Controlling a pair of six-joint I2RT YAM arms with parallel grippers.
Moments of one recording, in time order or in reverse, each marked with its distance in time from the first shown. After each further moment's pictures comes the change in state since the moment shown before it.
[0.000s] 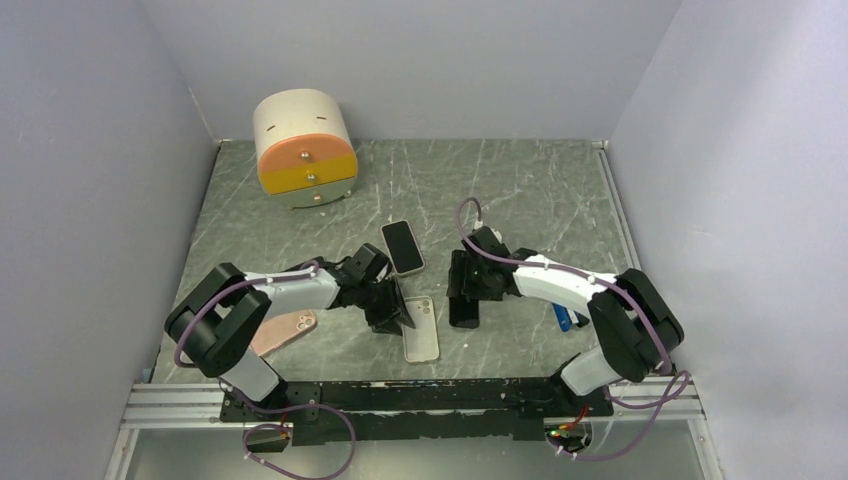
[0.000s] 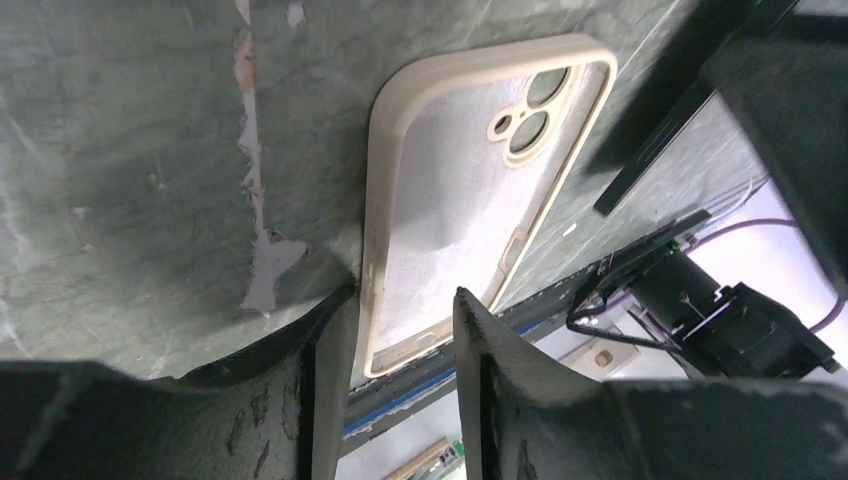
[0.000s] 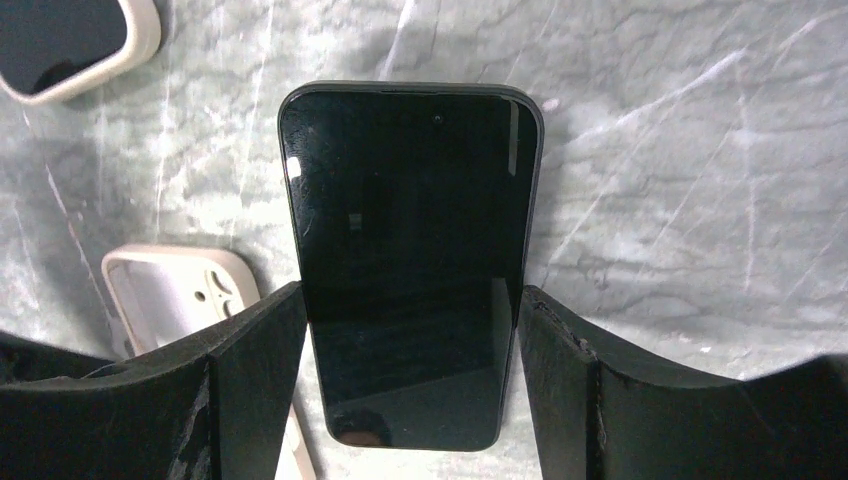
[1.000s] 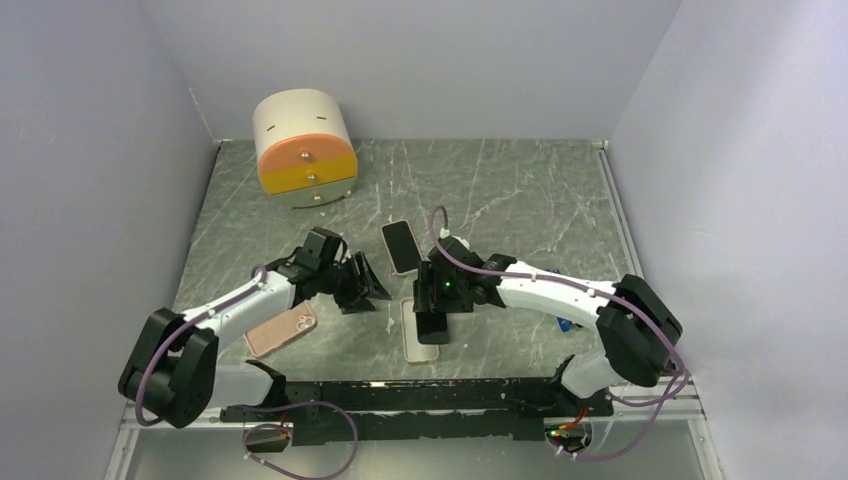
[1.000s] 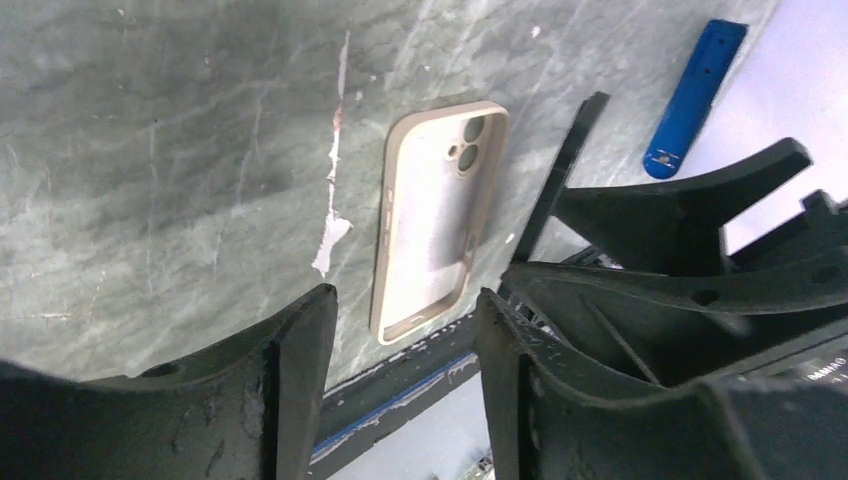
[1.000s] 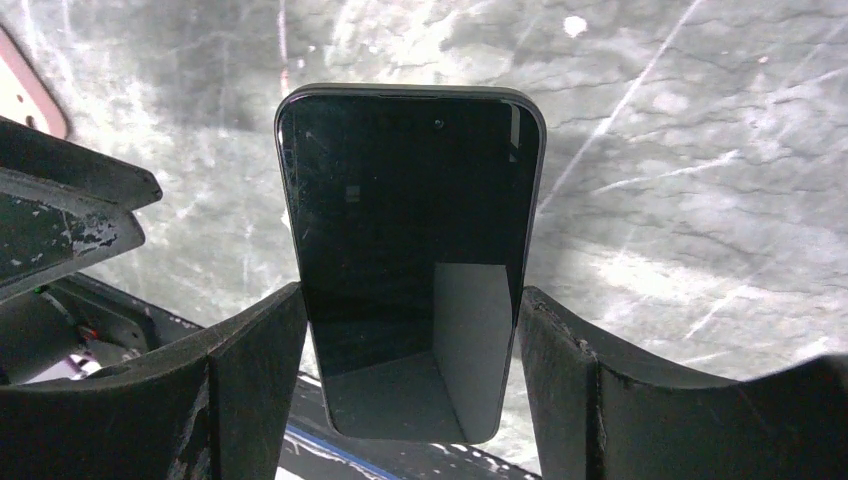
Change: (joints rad) left arm 0.244 -0.278 -0.061 -0.072 0.019 0.132; right arm 0.244 -0.031 0.107 -0.089 -0.054 0.147
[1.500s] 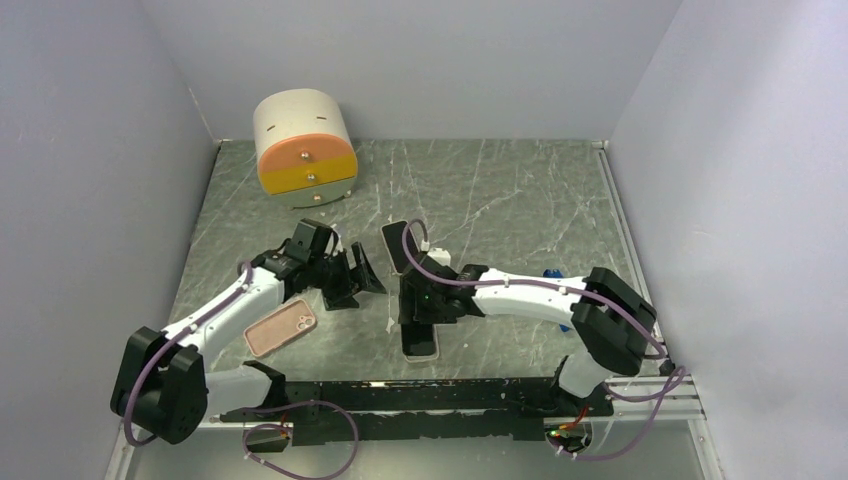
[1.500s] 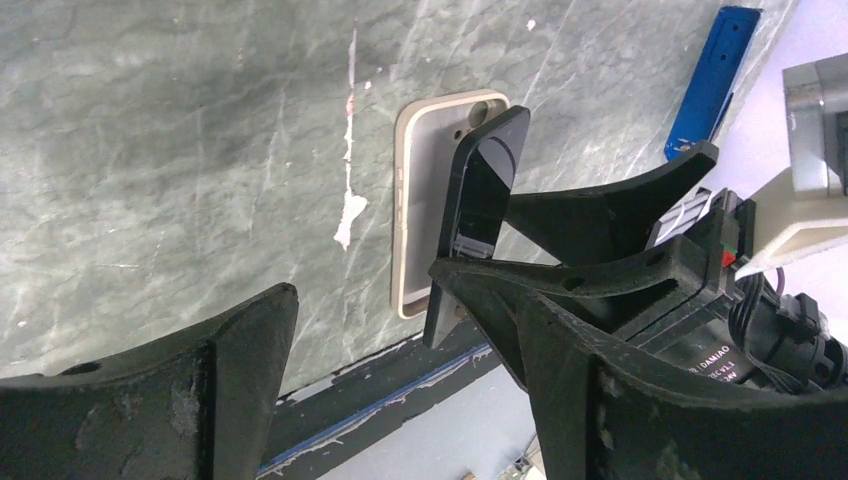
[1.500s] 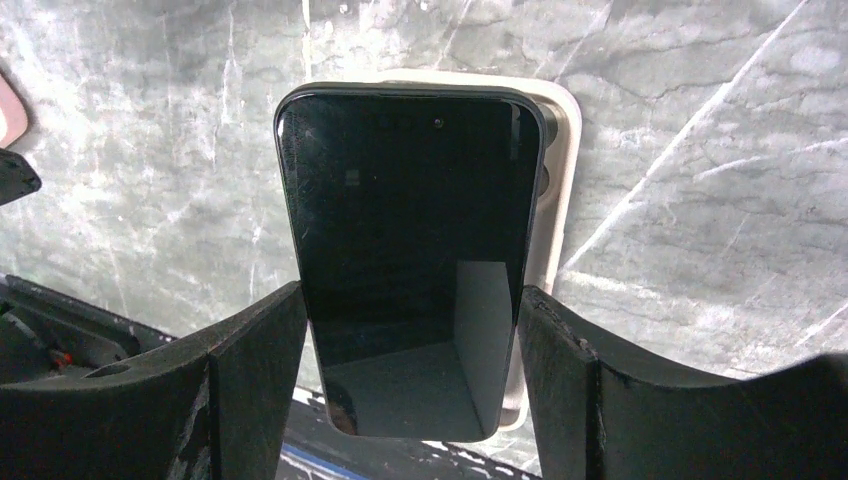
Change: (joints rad) left arm 0.043 -0.089 0.096 -0.207 -0.034 0.130; right arm 0.142 0.110 0.062 0.005 0.091 0.117
